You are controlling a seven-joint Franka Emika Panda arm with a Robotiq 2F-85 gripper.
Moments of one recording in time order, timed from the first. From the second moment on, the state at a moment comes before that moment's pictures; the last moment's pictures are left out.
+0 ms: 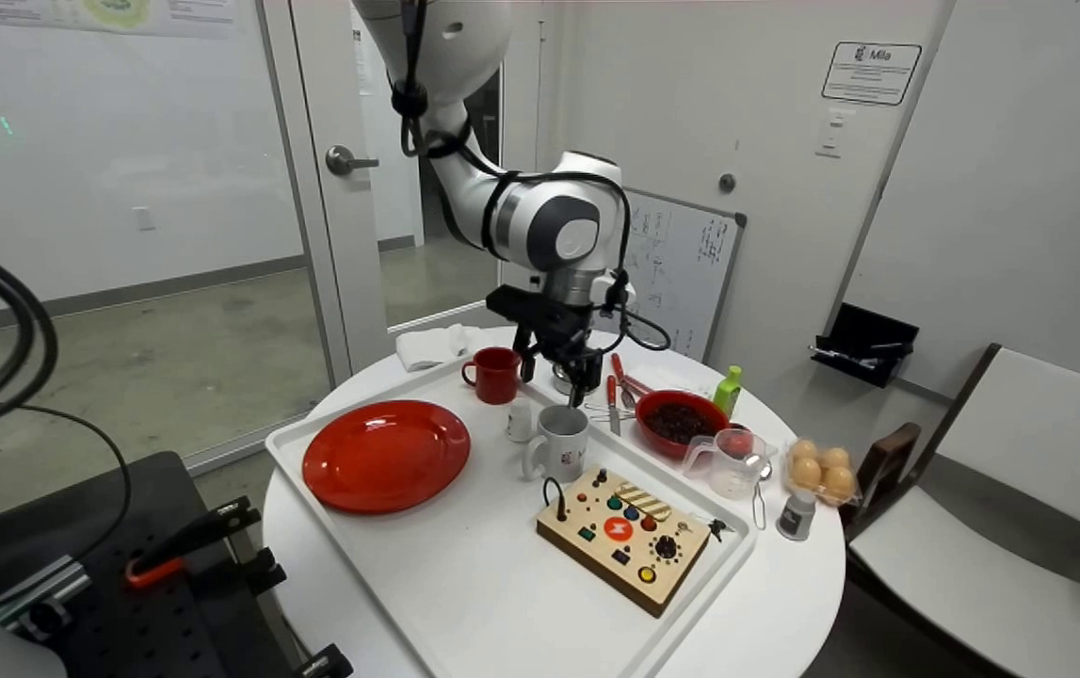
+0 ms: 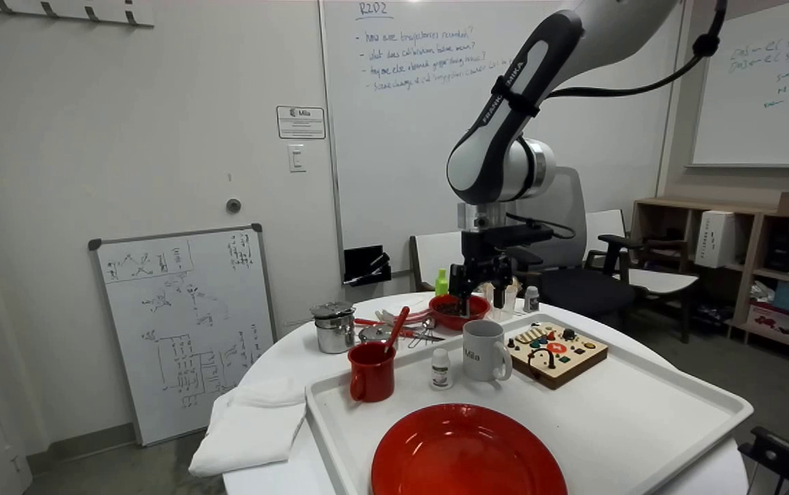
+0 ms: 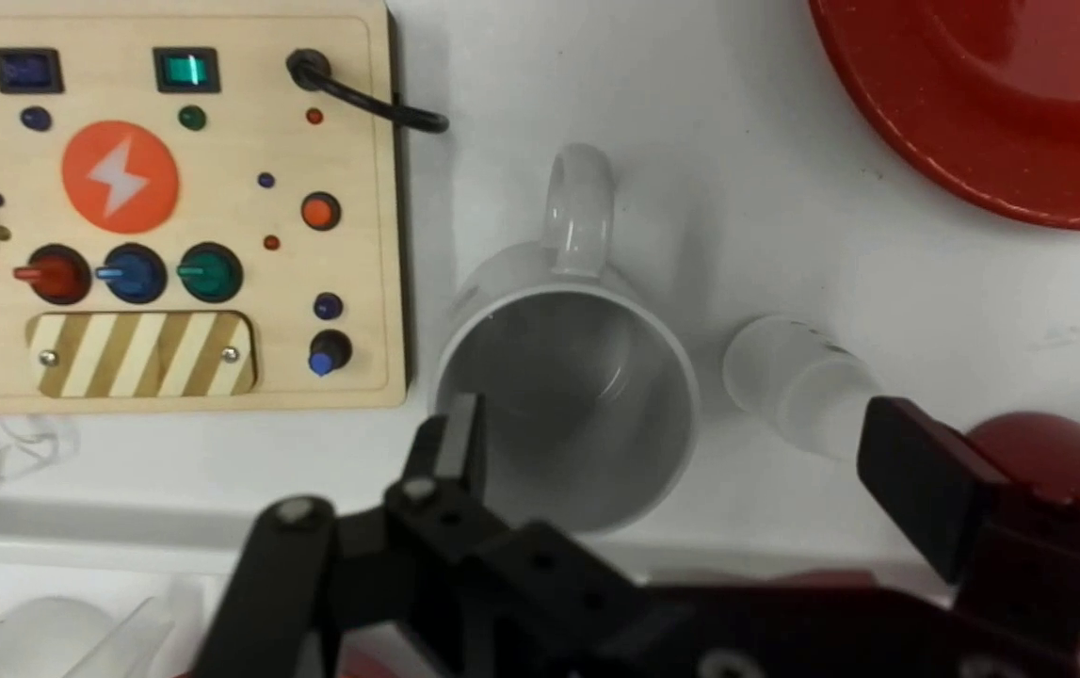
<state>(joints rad) 0.02 0.76 0.05 -1.77 -0.02 2.45 -0.02</state>
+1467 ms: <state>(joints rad) 0.03 1.01 0.06 -1.49 -0.01 2.36 0.00</state>
